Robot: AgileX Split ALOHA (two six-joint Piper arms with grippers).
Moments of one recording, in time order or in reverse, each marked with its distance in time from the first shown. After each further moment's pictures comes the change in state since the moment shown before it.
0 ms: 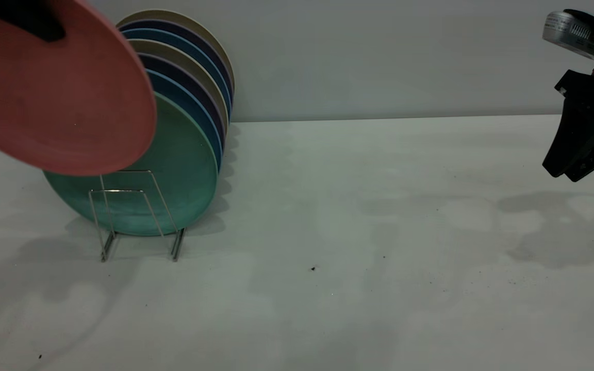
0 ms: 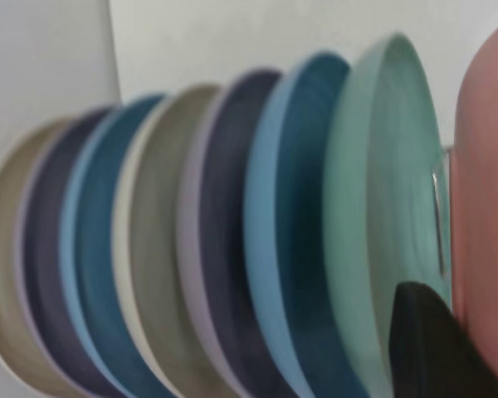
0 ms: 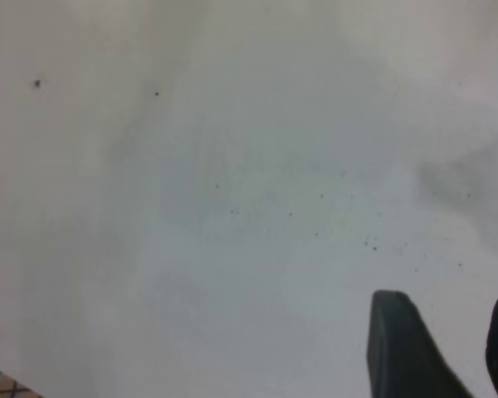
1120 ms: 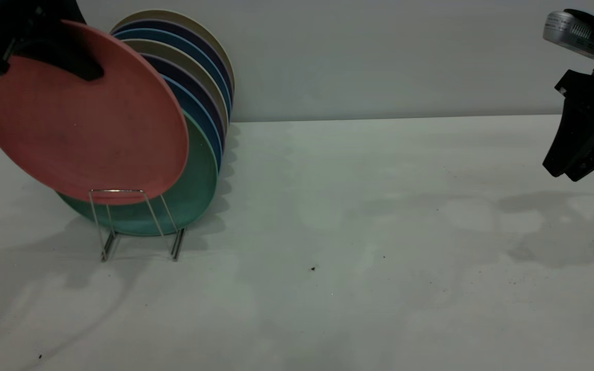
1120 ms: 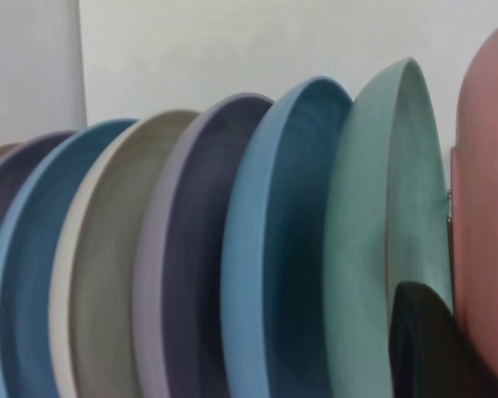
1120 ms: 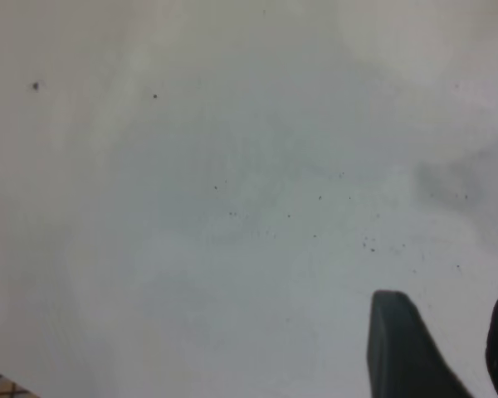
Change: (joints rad) left arm 0.000 0.136 -0.001 -0.089 -0.059 0.056; right arm 0.000 0.000 0.000 0.000 -0.003 0.000
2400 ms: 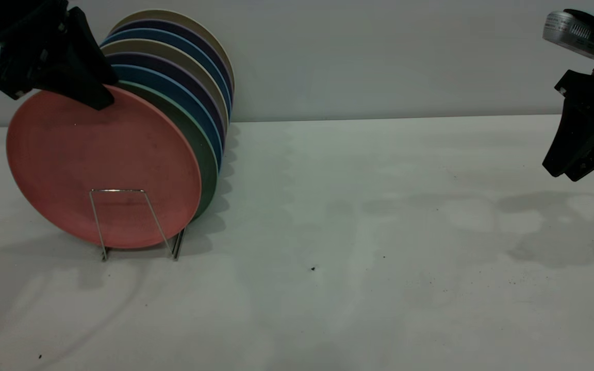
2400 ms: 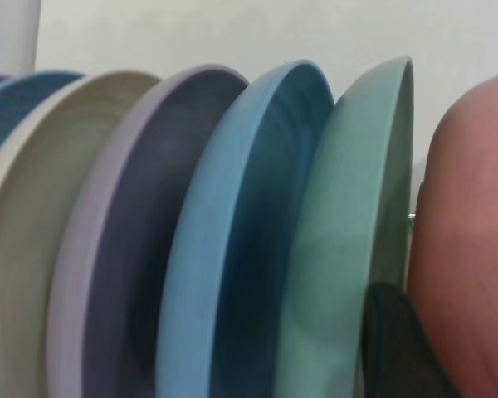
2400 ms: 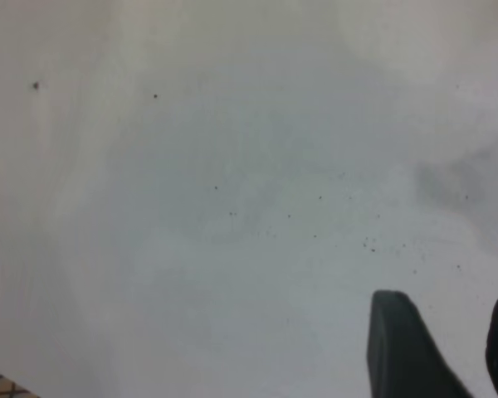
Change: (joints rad) left arm 0.000 0.054 0.000 -0.018 0.000 -0.182; right arm 0.000 0.000 0.000 0.000 -0.001 0.000
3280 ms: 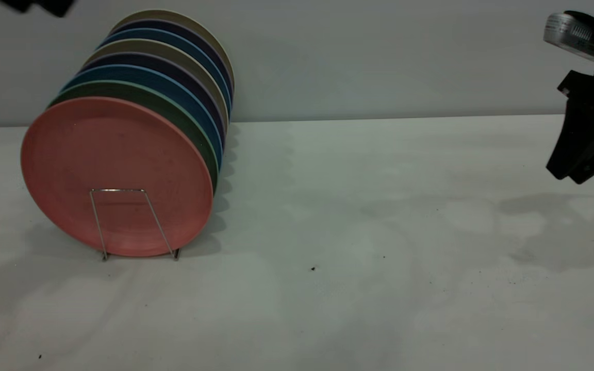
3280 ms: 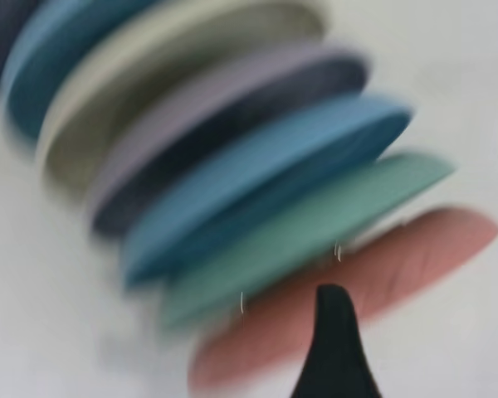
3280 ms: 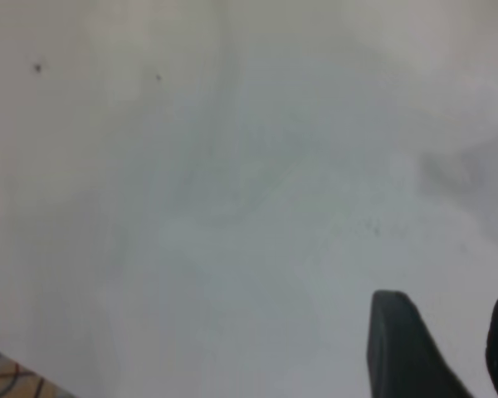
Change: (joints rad) left arm 0.000 -0.245 -0.001 0.237 0.053 -1.259; right arm 0.000 -0.008 -0.007 -0.032 0.041 0.024
